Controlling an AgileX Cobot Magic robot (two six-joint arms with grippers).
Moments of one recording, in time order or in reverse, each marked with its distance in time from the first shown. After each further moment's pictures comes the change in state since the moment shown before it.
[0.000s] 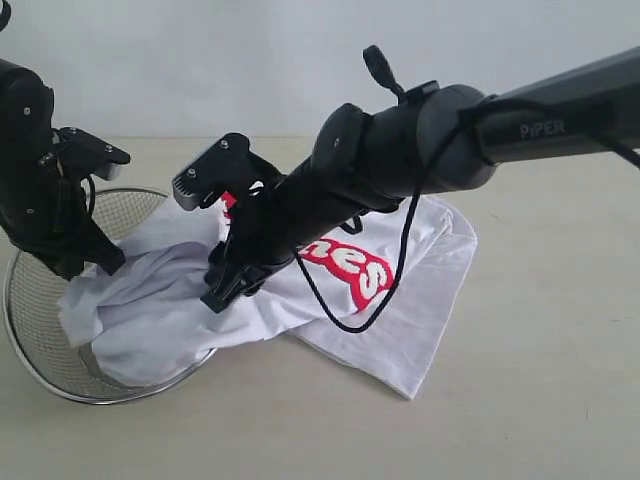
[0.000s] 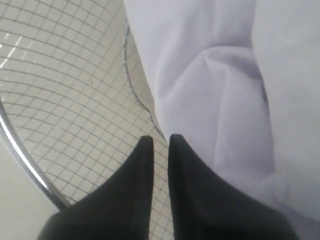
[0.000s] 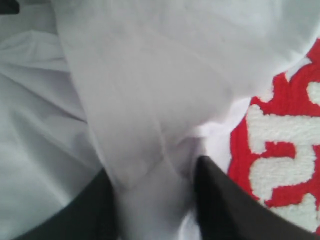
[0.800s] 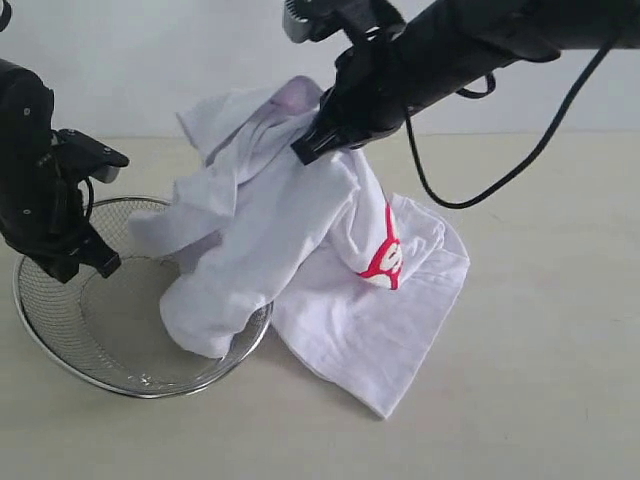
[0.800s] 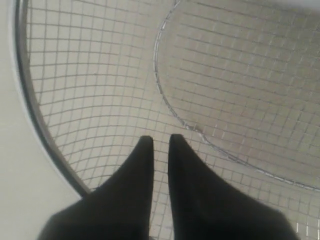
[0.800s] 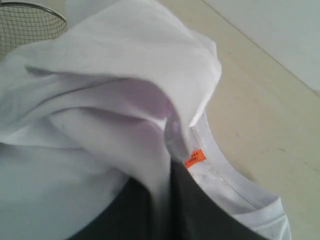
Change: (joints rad) left arm 0.000 0.000 0.000 0.019 0.021 0.000; right arm -0.210 -0.287 0.000 -0.281 0.119 0.324
